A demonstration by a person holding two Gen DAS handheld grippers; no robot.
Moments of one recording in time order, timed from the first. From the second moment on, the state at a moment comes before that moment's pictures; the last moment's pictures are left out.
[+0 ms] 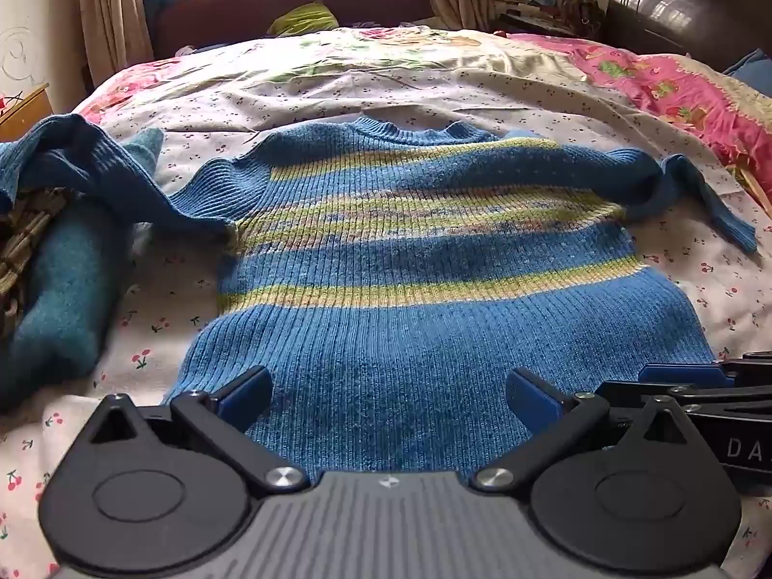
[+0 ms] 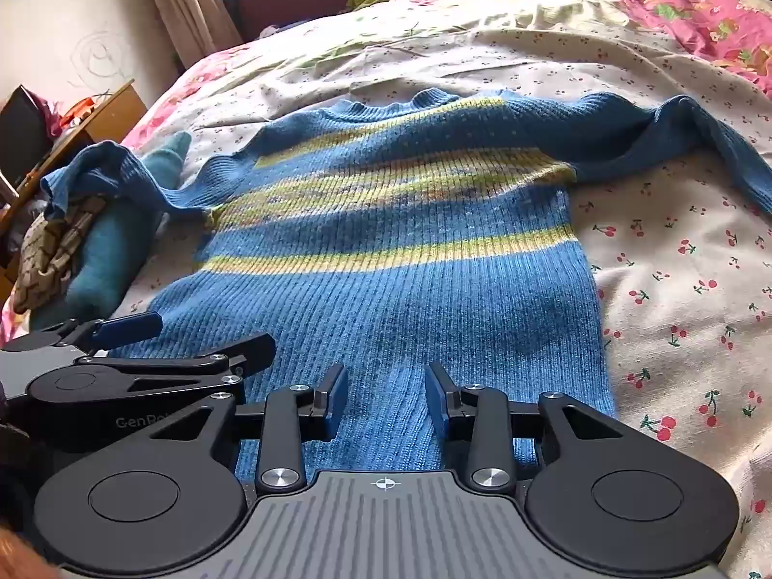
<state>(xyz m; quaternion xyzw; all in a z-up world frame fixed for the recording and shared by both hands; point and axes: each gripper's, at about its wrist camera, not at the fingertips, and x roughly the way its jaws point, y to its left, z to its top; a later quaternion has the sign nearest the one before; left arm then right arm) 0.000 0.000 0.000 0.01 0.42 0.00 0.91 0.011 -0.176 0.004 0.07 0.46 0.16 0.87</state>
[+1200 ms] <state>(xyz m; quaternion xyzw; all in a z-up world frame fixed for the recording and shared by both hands) 0.005 -0.003 -0.007 0.01 0.45 0.01 0.89 0.012 -0.174 0.000 0.07 0.48 0.16 0.86</state>
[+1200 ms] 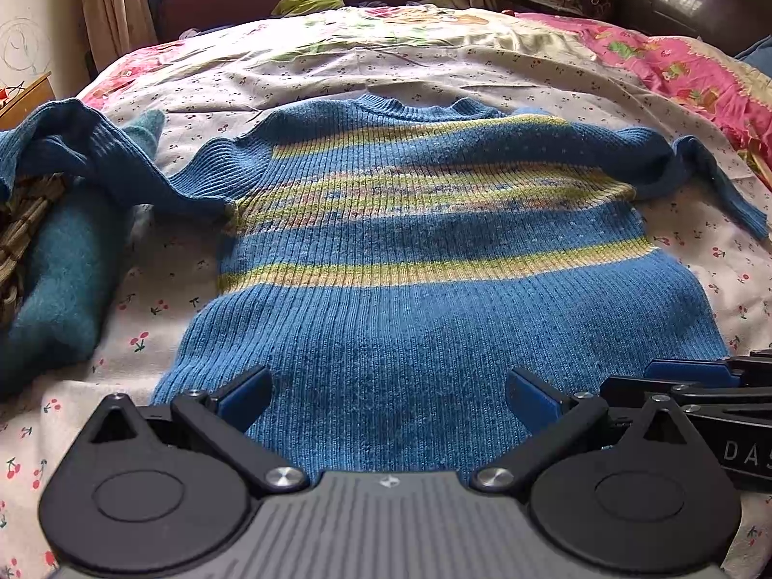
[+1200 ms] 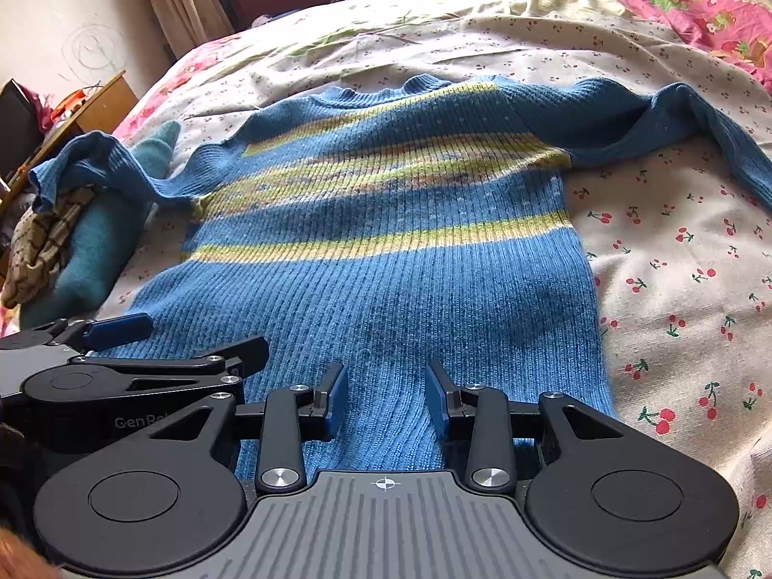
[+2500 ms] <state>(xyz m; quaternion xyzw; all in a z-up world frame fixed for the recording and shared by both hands) 0.008 -0.008 -0.005 0.02 0.47 0.02 0.88 0.013 -0.175 -0.001 0.07 0.48 0.16 0.86</state>
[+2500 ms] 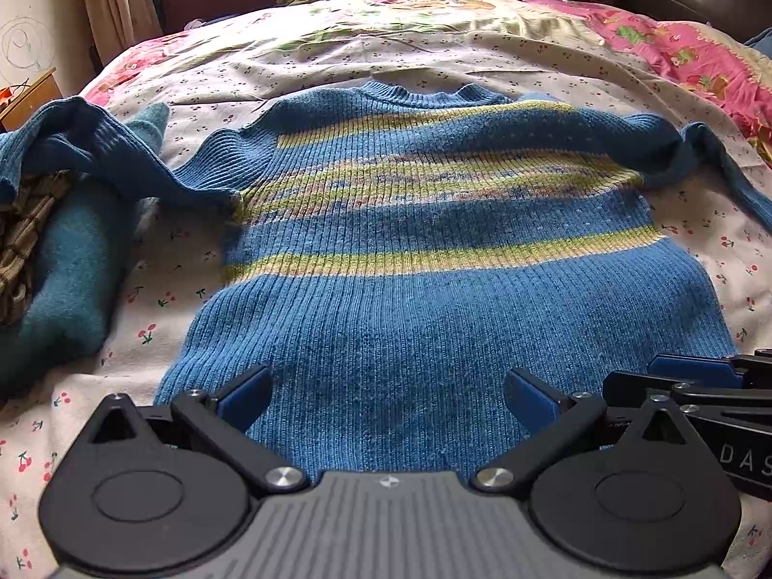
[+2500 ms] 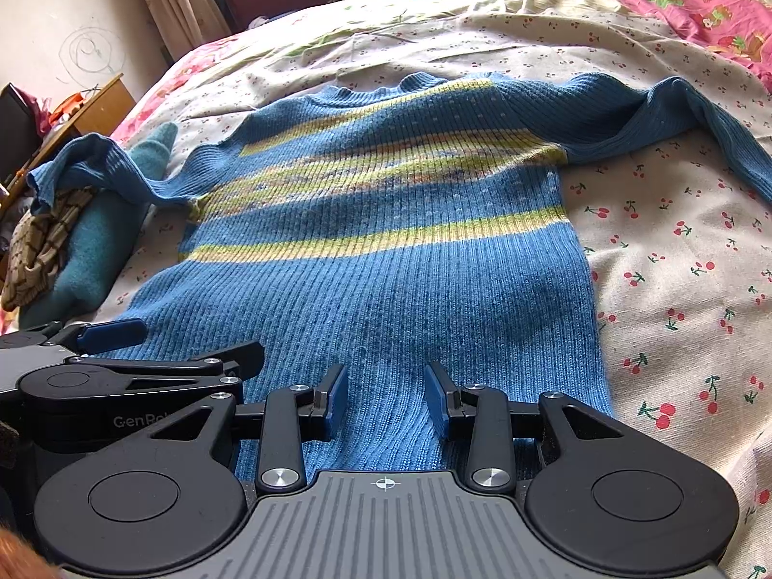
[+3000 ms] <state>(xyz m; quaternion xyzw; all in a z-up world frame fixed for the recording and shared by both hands) 0.008 -0.007 -0.007 0.02 0.47 0.02 0.88 0.013 -0.175 -0.001 0.07 0.48 0.16 0.86</state>
